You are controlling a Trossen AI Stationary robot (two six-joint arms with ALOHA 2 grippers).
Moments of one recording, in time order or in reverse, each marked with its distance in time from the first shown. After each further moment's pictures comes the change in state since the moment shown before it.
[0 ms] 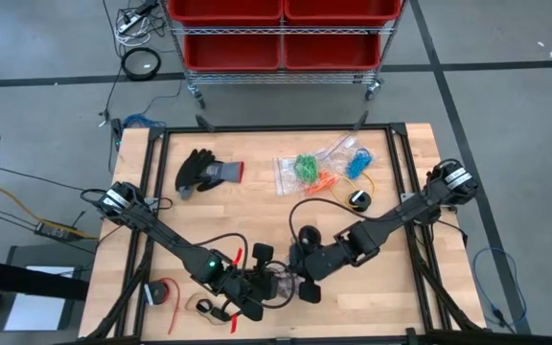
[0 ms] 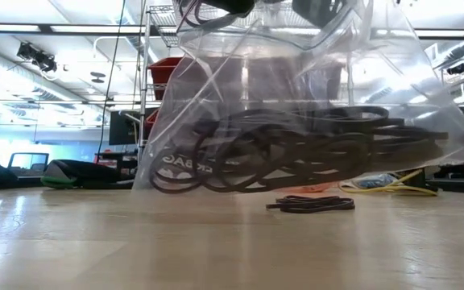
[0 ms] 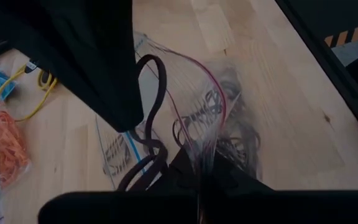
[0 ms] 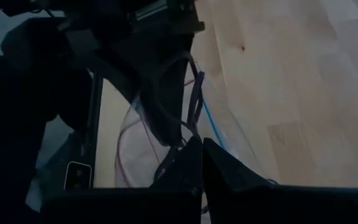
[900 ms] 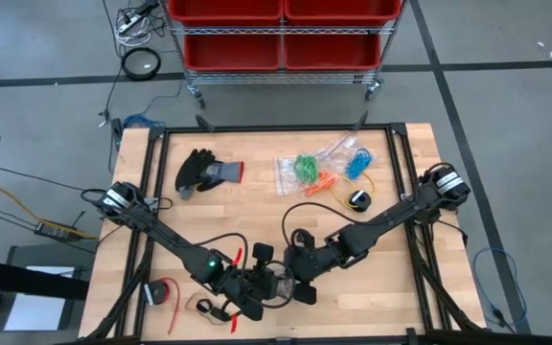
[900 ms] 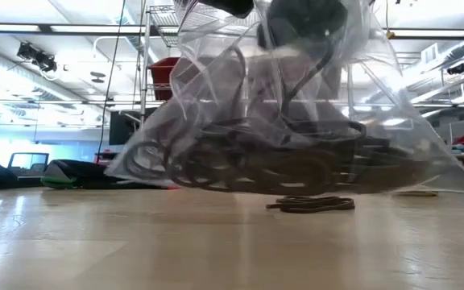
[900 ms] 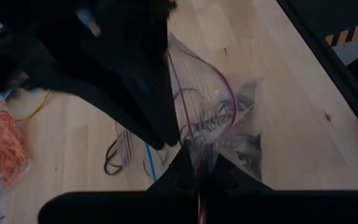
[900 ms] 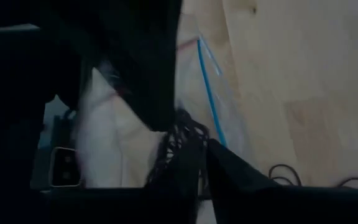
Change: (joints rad) left arm 0.000 0.000 0.001 -0.004 0.000 0.001; right arm -0.027 0.078 0.001 0.002 -0.090 0.024
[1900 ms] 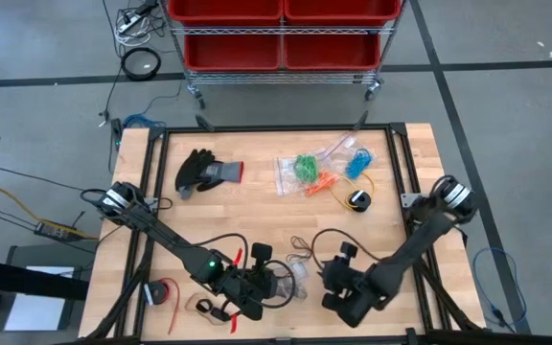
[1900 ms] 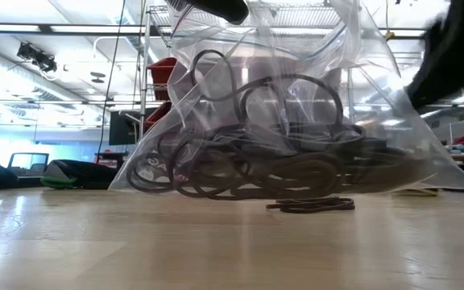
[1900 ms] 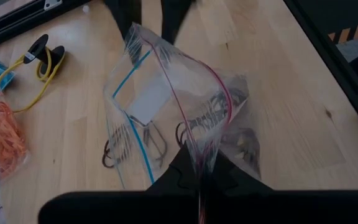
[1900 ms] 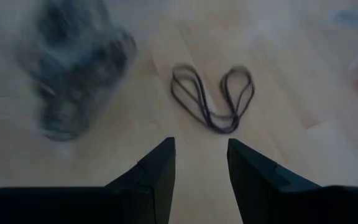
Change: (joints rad) left arm 0.000 0.000 0.000 -0.021 0.000 -0.031; right arm 0.320 0.022 -0.141 -0.322 0.587 0.451
